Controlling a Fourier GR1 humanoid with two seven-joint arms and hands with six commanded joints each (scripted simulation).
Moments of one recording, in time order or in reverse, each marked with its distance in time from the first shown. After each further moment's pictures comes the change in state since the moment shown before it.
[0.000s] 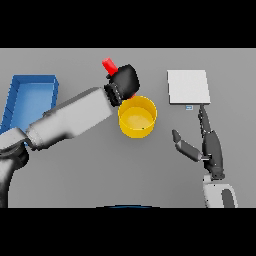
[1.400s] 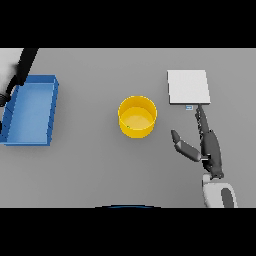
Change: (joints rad) left arm -0.362 0.201 0.354 0.514 0.488 0.175 0.029; right arm -0.009 0.000 0.002 0.022 -0.031 0.028 -0.047
